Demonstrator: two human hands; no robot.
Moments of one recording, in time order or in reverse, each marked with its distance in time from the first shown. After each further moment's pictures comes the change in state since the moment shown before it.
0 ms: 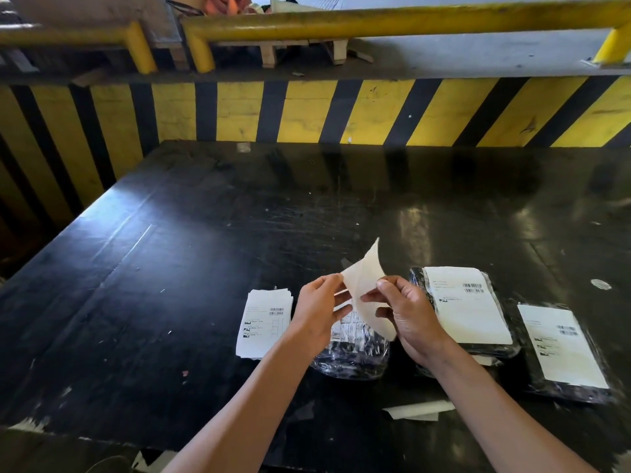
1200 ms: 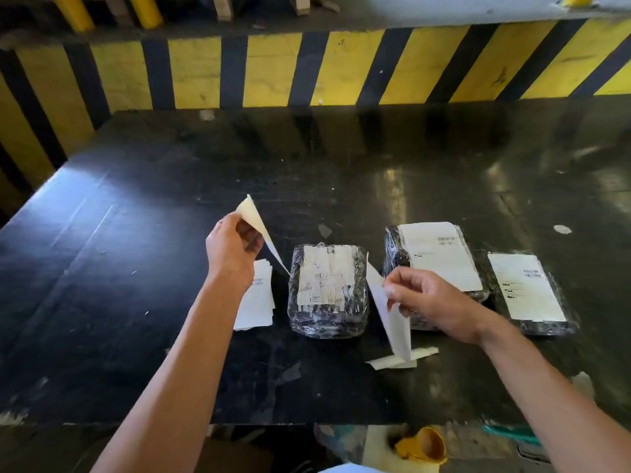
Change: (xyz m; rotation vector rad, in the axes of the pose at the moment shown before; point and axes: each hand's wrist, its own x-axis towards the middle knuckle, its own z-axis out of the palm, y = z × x) left_hand 0.029 0.049 -0.063 -0.262 0.311 0.185; right_hand -0.044 -0.014 -0.076 -0.417 -0.407 0.043
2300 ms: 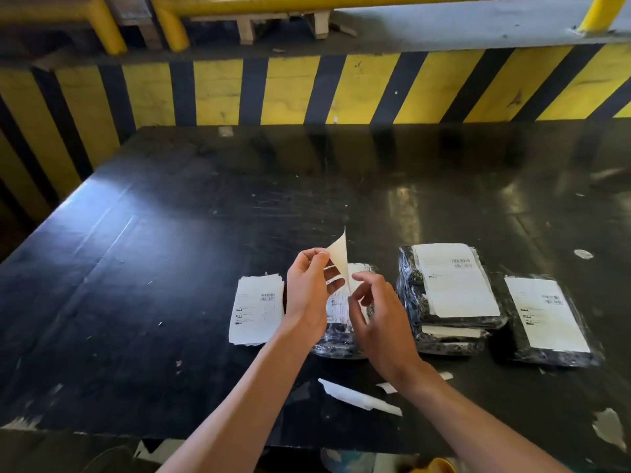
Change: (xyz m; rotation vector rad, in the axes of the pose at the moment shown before) left_hand -0.080 -0.045 0.041 0.129 -0.258 -0.004; right_hand 0.043 0.009 0.095 -0.392 0.595 -0.414
